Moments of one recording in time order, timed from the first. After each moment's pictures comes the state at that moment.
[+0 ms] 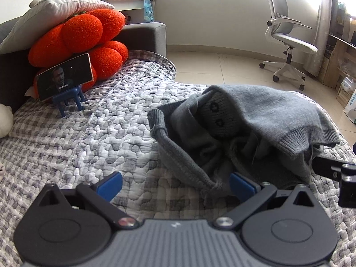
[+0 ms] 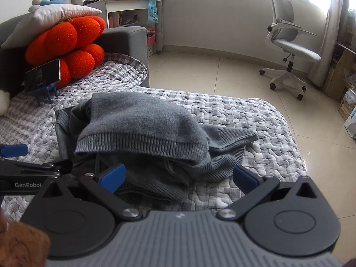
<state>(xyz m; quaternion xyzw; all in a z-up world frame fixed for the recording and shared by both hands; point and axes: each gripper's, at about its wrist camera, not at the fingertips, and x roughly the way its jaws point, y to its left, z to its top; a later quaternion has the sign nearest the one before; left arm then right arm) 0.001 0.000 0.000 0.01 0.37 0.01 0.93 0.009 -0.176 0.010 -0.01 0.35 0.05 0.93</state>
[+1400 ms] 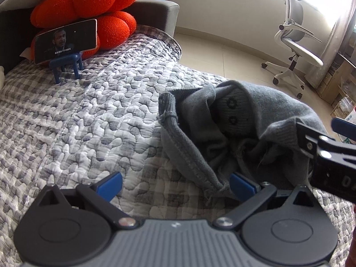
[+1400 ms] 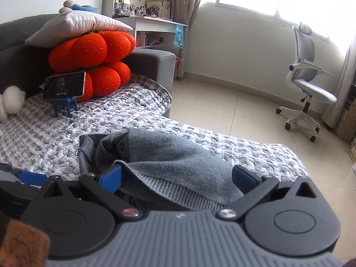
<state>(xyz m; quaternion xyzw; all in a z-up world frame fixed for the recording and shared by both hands) 0.018 0.022 -0.009 -0.08 0.42 -0.01 0.91 0.035 -0.121 0.023 -0.08 0.26 0.10 0.96</state>
